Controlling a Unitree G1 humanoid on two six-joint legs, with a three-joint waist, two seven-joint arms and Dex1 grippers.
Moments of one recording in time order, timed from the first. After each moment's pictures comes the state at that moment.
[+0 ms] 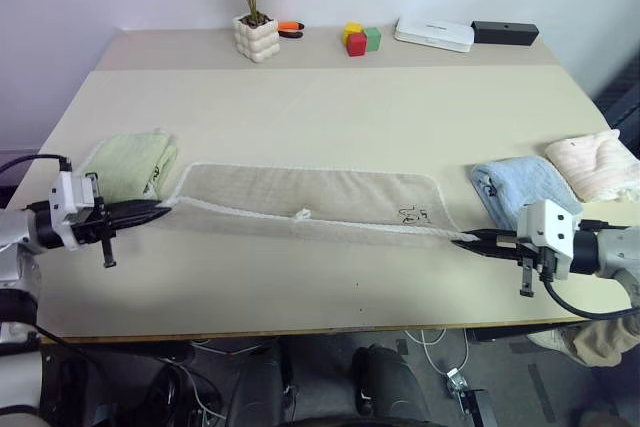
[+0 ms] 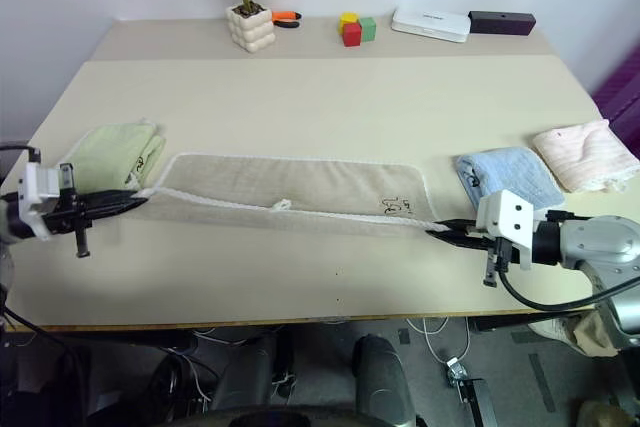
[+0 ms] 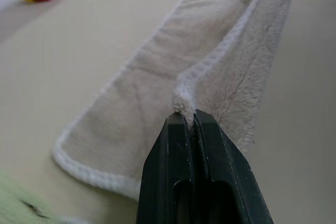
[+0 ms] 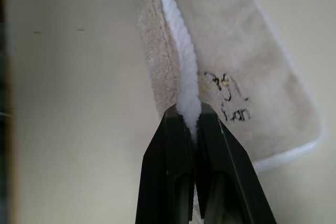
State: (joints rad) left arm -0.39 0.91 0.17 0.77 -0.56 -0.41 -1.61; right arm 0.04 -1.01 -0.19 -0.14 0.44 0.03 1.21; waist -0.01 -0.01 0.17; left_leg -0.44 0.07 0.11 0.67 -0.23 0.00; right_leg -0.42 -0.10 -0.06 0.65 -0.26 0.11
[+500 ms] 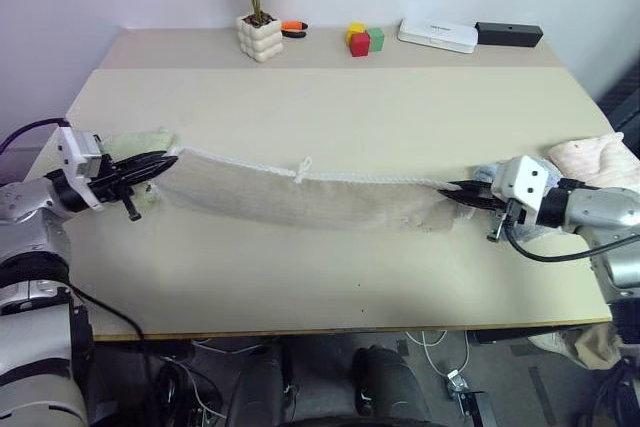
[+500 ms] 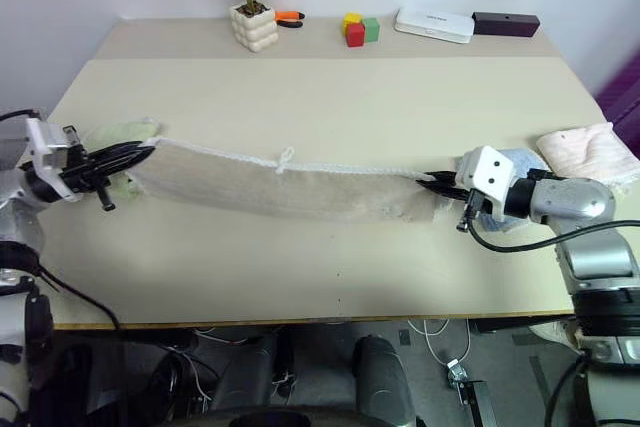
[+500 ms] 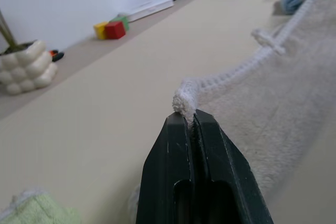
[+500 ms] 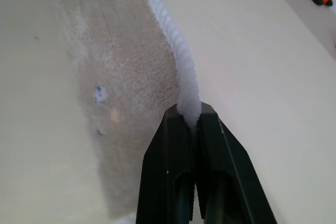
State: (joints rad) left arm -0.69 0.79 0.22 1.02 -0.45 -0.42 -1.47; right arm -0.34 -0.86 -0.06 0.15 0.23 -0.10 1.10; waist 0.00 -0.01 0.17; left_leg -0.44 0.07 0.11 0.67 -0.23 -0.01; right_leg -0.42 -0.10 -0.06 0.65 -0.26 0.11
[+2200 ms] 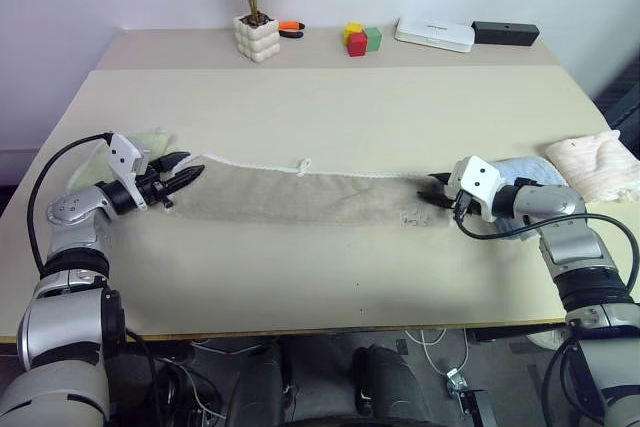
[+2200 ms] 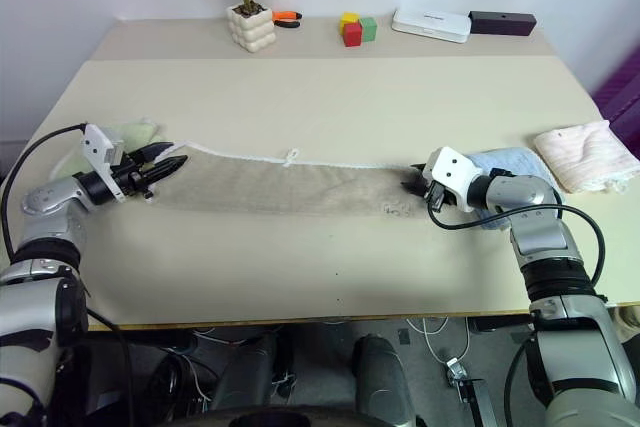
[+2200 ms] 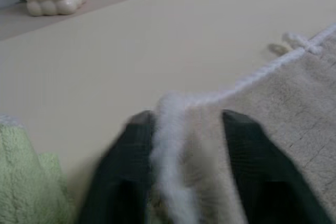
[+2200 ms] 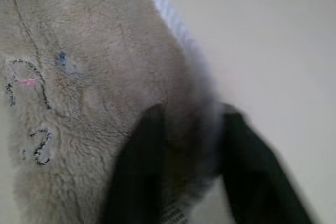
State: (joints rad) left arm -0.76 0.67 0.22 1.16 -0.25 -0.38 -1.19; right arm -0.52 -0.72 0.05 0.48 0.03 -0.19 0.97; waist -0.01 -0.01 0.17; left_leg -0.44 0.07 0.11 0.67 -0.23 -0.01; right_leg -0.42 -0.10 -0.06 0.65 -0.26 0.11
